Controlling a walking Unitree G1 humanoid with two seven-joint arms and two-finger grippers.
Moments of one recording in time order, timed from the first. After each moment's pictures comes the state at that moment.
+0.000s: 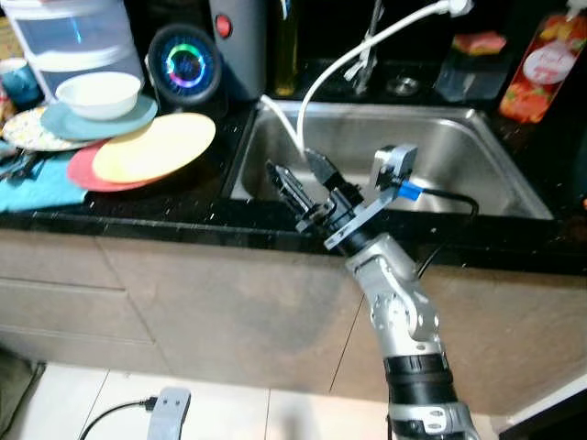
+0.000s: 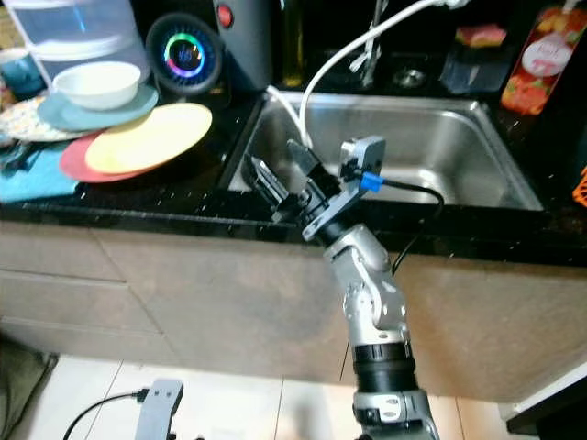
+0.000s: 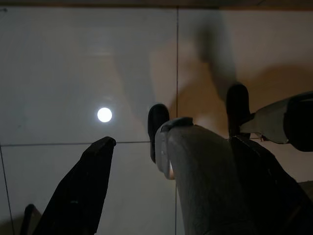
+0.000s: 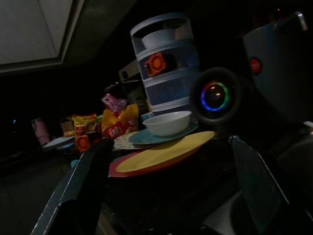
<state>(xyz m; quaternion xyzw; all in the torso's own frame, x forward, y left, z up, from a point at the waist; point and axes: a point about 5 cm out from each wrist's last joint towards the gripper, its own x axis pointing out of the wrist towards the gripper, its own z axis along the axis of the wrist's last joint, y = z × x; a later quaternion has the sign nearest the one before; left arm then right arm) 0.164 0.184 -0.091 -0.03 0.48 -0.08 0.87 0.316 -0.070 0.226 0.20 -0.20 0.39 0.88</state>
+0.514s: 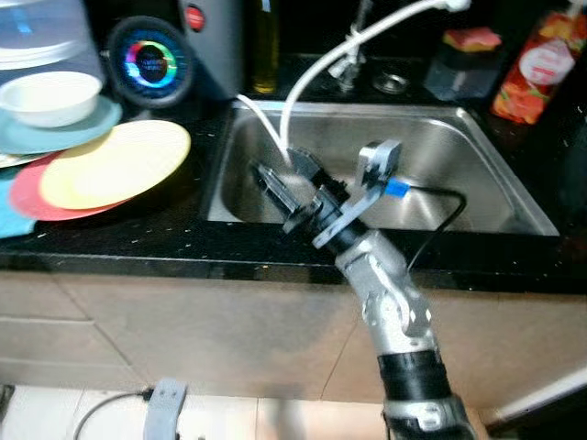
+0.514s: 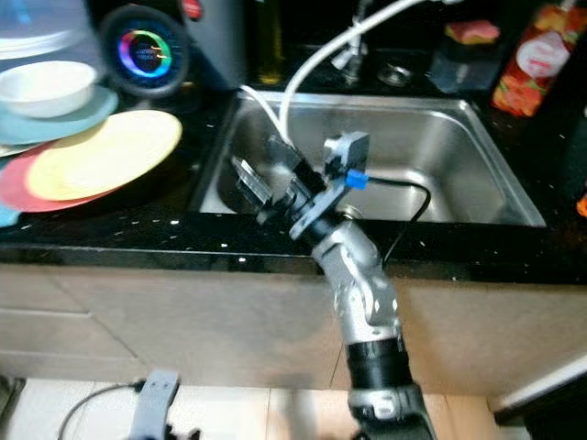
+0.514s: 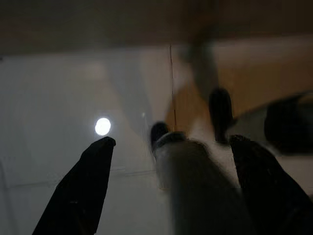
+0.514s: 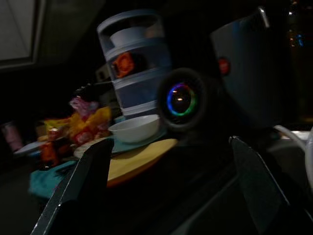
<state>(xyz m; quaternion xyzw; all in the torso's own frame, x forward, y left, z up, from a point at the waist) 0.178 0.179 -0.085 -0.02 0.46 -0.08 0.88 0.315 -0.073 0.225 0.20 -0.20 0.39 0.88</state>
